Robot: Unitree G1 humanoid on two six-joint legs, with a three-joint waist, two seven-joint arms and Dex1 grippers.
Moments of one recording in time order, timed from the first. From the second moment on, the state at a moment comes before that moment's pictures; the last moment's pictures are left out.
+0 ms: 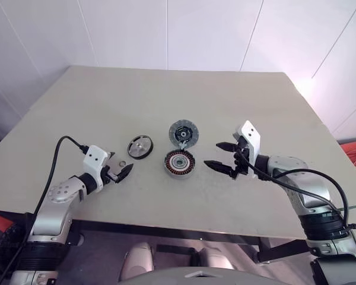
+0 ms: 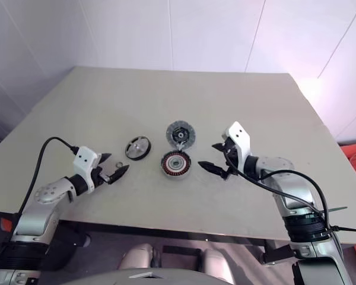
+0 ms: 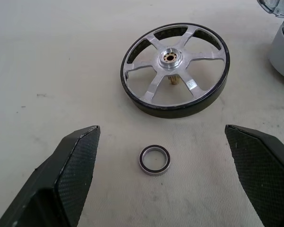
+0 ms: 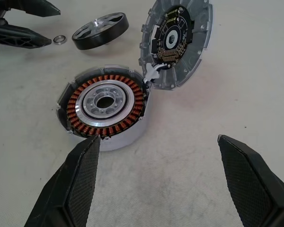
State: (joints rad) left arm -0.03 0.49 0.09 -0.06 -0.24 0.31 -0.62; right arm -0.27 -0.57 0.05 -0.11 0.31 0.55 0.89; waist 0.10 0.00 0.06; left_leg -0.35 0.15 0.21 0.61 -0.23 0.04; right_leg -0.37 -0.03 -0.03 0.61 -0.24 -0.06
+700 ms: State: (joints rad) left arm -0.01 0.47 0.09 -0.07 -0.24 0.31 -0.62; right arm -0.30 -0.57 0.06 -0.09 0.30 0.55 0.86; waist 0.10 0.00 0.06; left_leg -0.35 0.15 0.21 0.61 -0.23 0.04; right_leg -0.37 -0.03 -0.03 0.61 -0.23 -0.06
